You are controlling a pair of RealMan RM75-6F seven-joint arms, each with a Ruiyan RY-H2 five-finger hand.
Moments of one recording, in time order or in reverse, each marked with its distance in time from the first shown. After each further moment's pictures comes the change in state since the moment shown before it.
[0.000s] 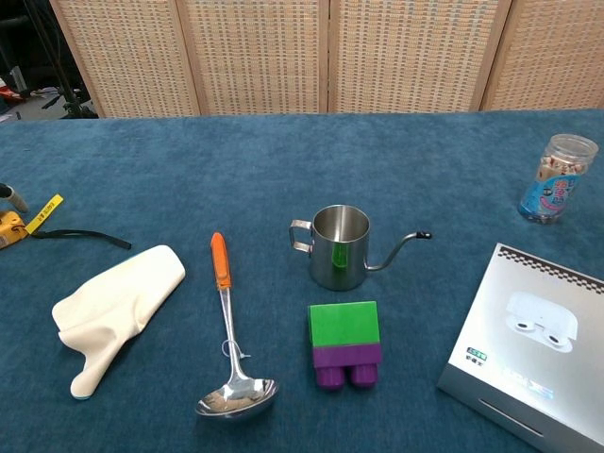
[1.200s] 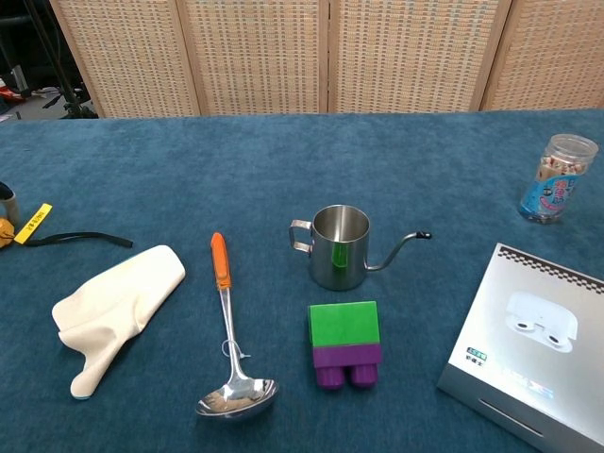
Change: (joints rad) left arm 0.051 -0.091 0.000 -0.003 0.050 0.239 0.104; right arm -0.003 0.002 0.001 -0.003 -0.004 0.007 0.006
